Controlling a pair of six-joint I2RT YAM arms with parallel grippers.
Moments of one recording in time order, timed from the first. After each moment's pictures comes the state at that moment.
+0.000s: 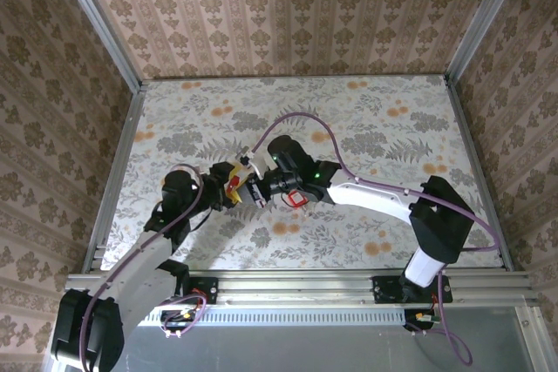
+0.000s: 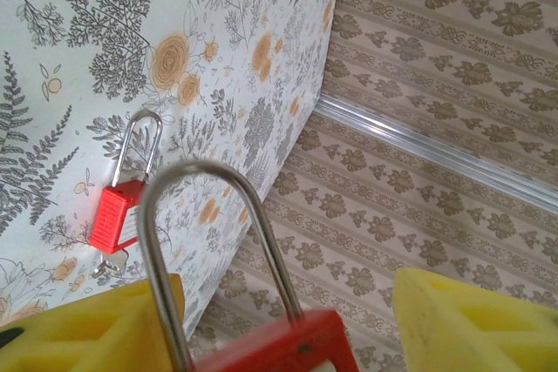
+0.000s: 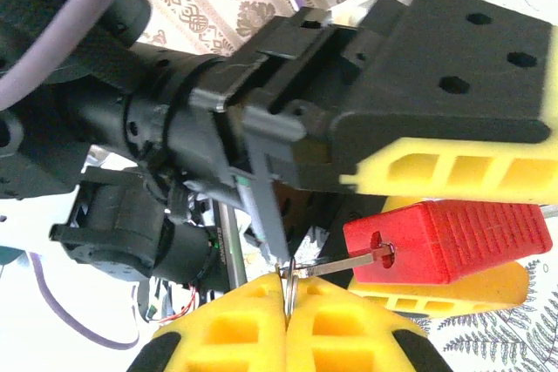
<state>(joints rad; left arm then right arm) -0.35 0.84 0.29 0.21 0.50 -1.72 0.90 1.66 1.17 -0.01 -0.56 0.29</state>
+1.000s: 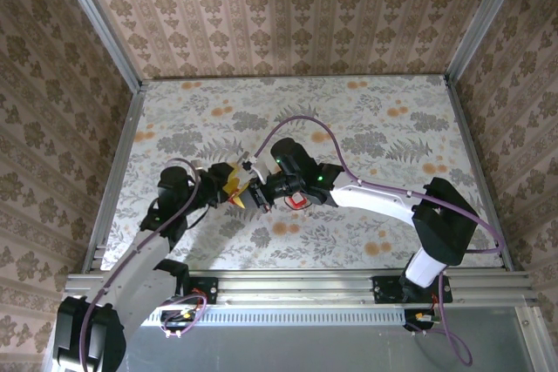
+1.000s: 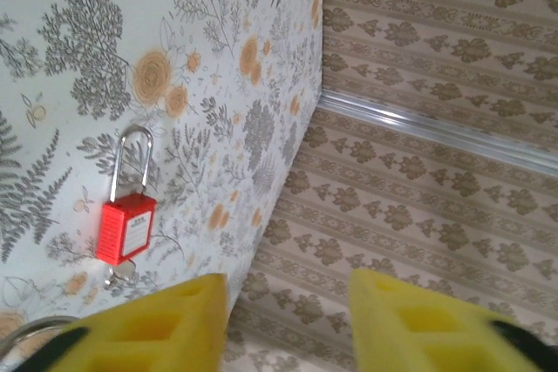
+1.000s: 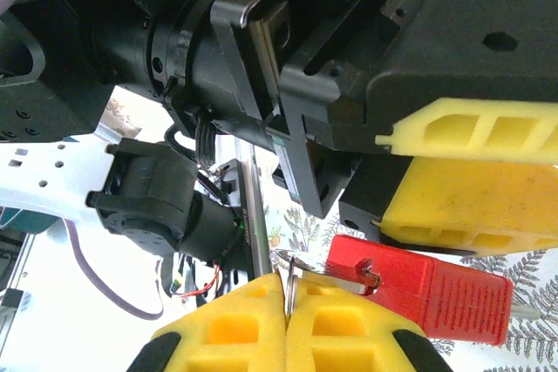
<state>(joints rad) -0.32 0.81 0.35 0.12 0.53 -1.58 0.90 1.65 1.12 0.02 -0.63 0.27</state>
